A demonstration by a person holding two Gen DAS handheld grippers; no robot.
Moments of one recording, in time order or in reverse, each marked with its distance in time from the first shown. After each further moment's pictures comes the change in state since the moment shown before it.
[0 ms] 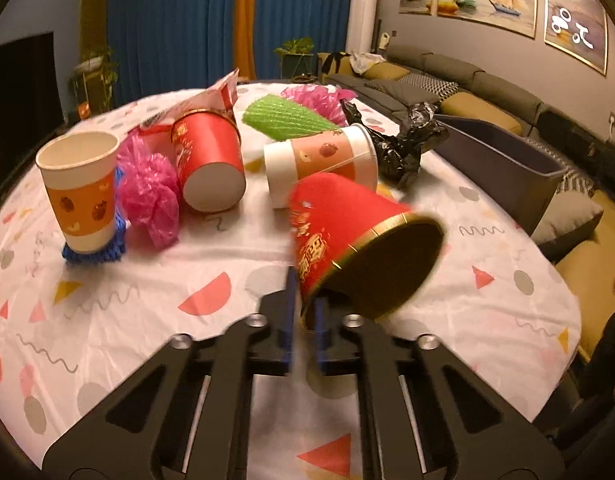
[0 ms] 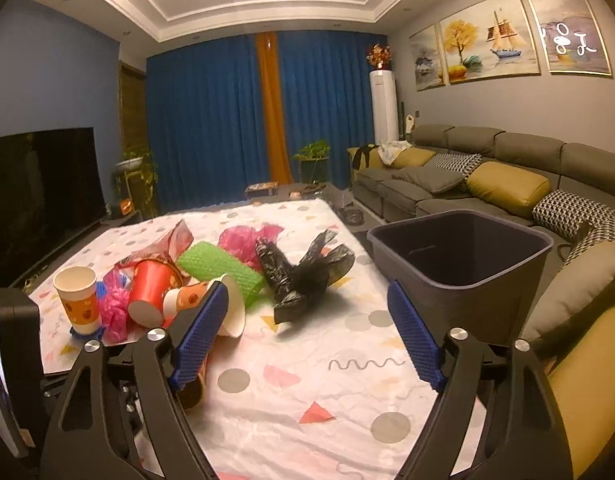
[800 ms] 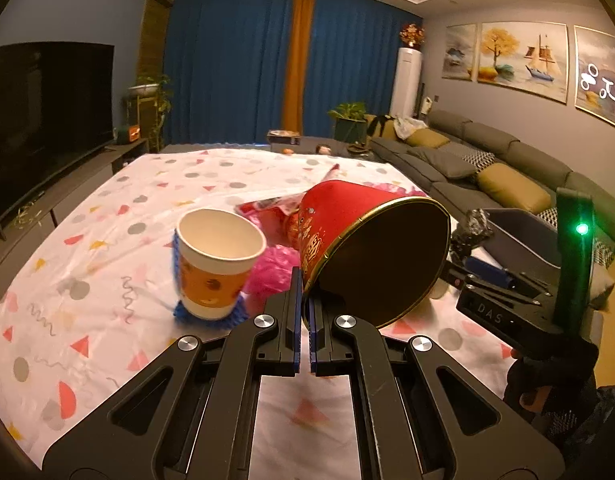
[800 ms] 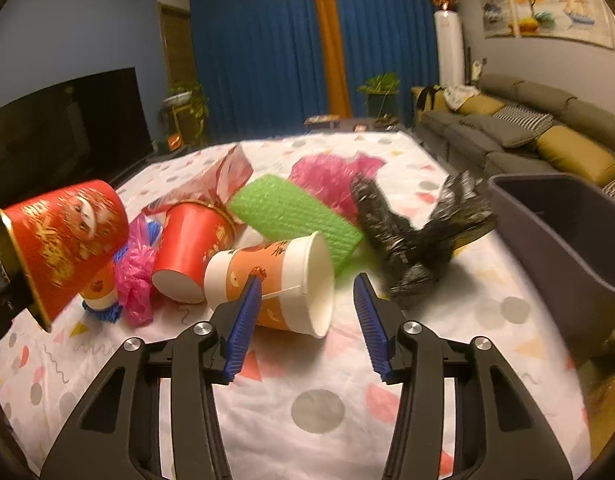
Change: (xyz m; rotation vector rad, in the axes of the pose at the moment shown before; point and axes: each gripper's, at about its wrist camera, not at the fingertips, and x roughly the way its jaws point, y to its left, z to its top) left arm -0.069 0.069 0.032 -0.118 -0.220 0.131; right arm 0.108 0.057 -0.006 -0.052 0.270 0.226
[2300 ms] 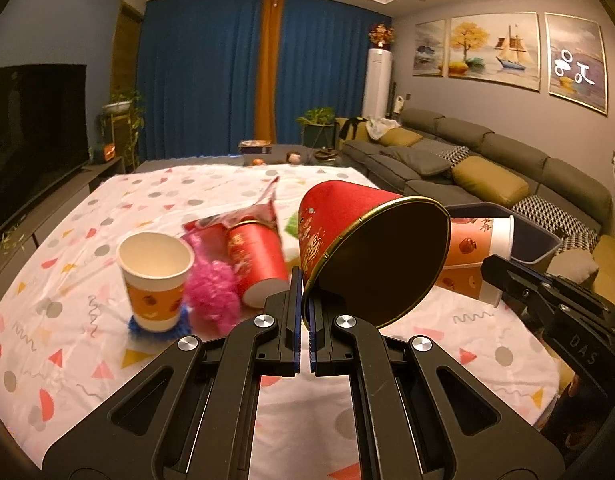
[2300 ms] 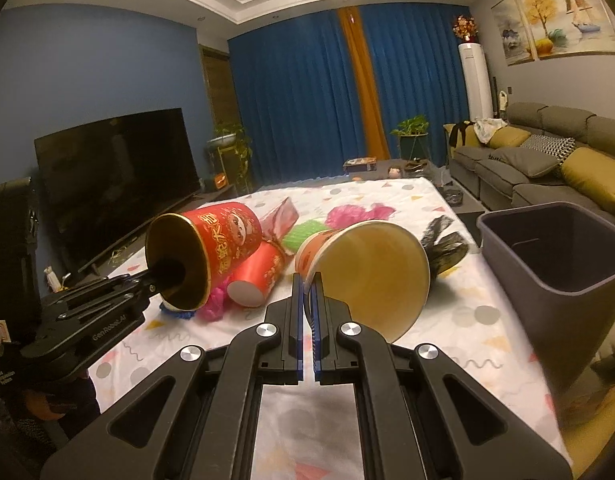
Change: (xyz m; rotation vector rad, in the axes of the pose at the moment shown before) left arm -0.008 -0.060 0.005 0.079 -0.029 -0.079; right arm -0.122 -0.016 -0.012 -0.022 -0.193 0.129
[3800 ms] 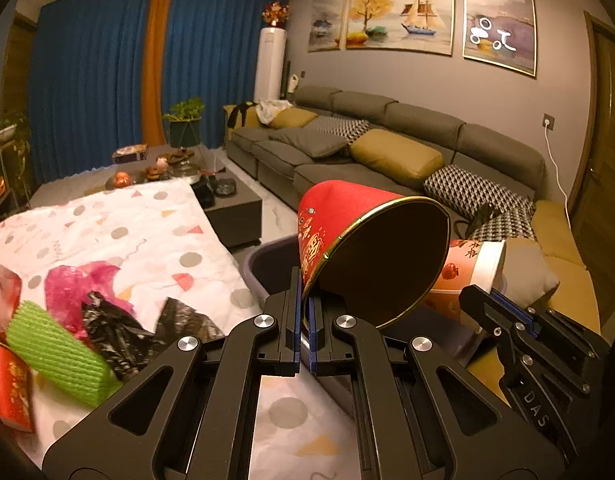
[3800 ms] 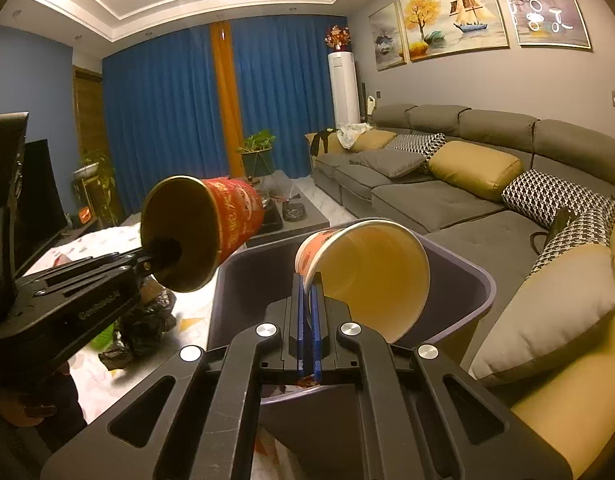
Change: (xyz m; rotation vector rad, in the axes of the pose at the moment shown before) left arm 0.167 -0.226 0.063 0.145 0.068 -0.344; right arm -0.003 -0.193 0.020 0.118 -0.044 -0.465
